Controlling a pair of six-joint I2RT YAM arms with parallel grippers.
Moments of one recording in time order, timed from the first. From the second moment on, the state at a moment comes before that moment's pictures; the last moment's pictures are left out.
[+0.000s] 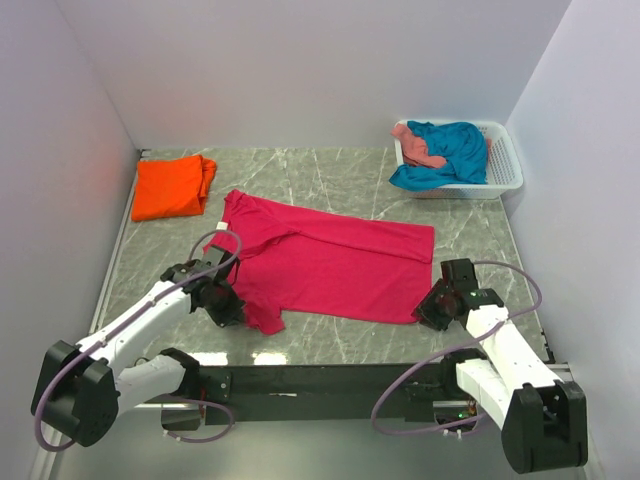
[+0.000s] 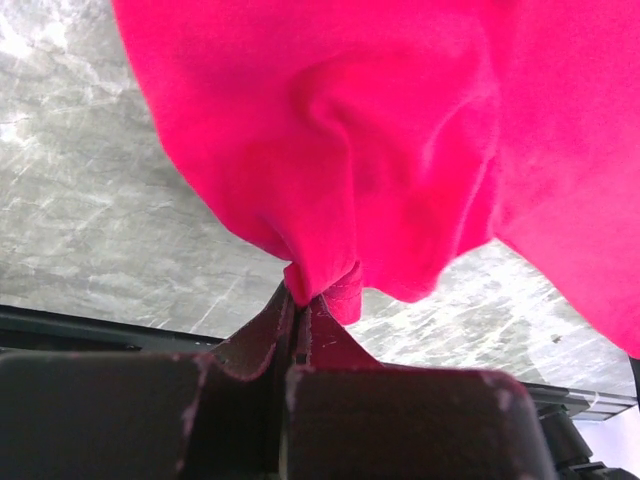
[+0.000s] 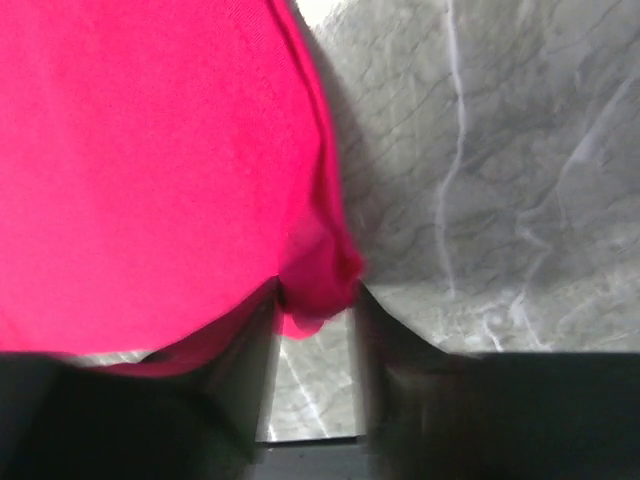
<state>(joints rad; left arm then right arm) -0.45 1.06 0.62 -0.84 0.04 -1.11 0.09 0.88 0.40 -0.68 -0.08 0.84</state>
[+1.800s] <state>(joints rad) -0.20 1.51 1.21 -0.65 0.06 -0.86 0.04 1.29 0.83 -0.69 -0.11 0.67</state>
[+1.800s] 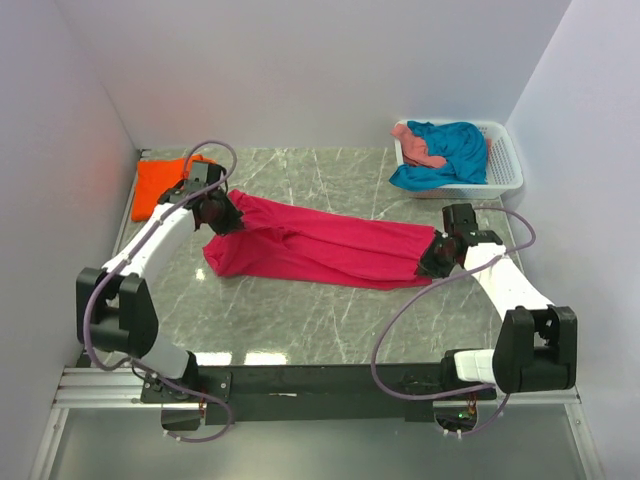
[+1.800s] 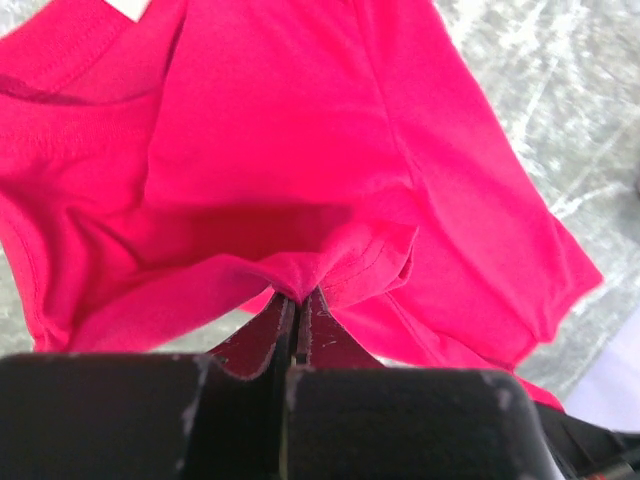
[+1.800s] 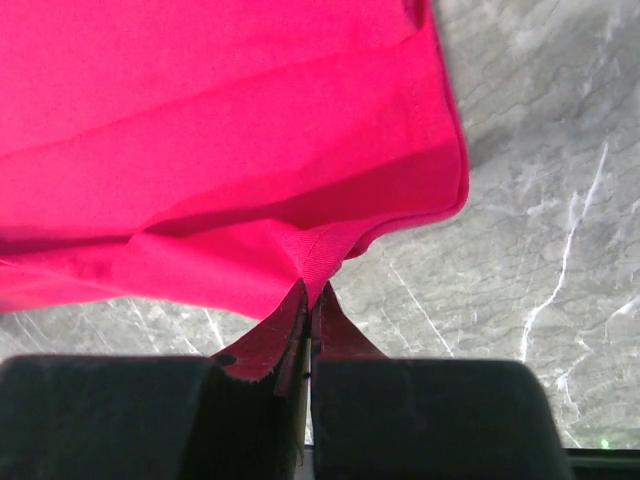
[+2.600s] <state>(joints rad) -0.16 2.08 1.64 -0.54 0.08 -0.61 -0.02 1.45 0.86 -0.56 -0.07 0.69</state>
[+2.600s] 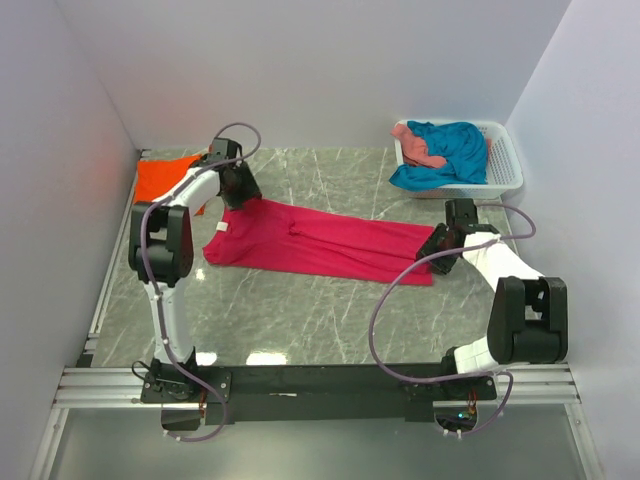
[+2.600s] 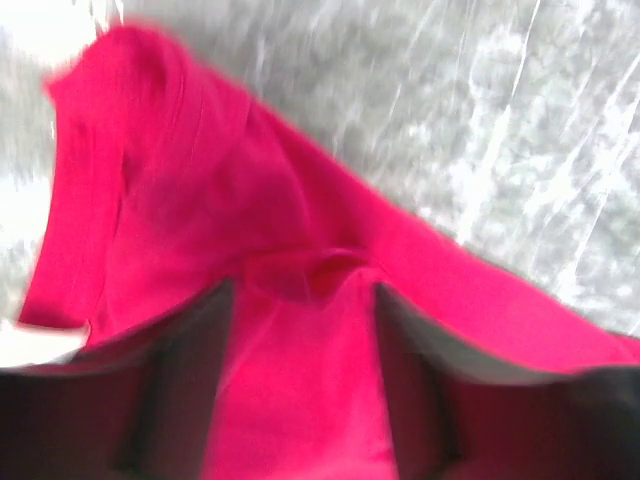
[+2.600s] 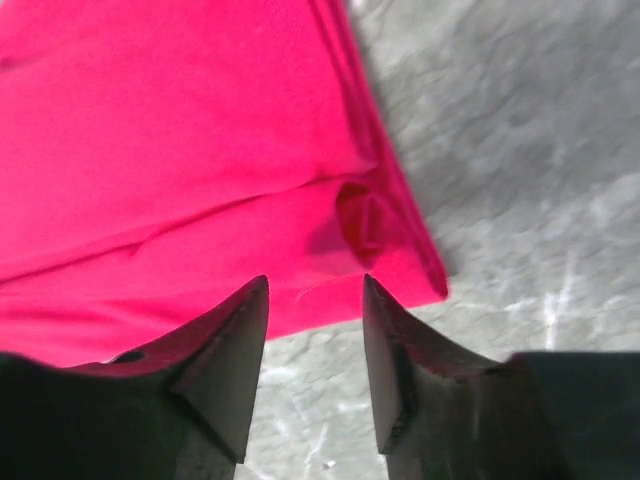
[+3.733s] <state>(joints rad) -0.22 1.76 1.09 -0.38 0.00 -0.73 0.32 1.56 0.89 -0.50 0.03 0.59</state>
